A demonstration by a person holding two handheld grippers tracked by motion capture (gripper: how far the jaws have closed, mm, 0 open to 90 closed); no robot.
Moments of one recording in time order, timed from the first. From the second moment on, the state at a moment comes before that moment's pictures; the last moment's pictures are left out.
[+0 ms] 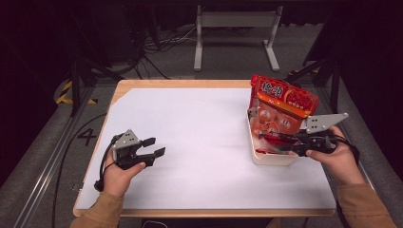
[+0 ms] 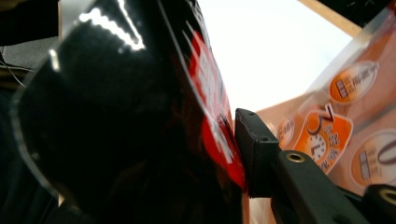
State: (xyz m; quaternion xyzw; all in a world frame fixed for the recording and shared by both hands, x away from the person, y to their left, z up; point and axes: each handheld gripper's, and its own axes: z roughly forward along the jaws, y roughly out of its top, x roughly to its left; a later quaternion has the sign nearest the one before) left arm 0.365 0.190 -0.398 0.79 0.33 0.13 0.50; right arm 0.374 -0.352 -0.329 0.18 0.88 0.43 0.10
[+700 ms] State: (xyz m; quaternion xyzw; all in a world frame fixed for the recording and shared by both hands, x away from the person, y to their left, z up) left arm 0.365 0.189 -0.399 0.79 0.34 0.13 0.49; right arm 0.375 -0.353 -0.331 0.19 0.90 0.38 0.10
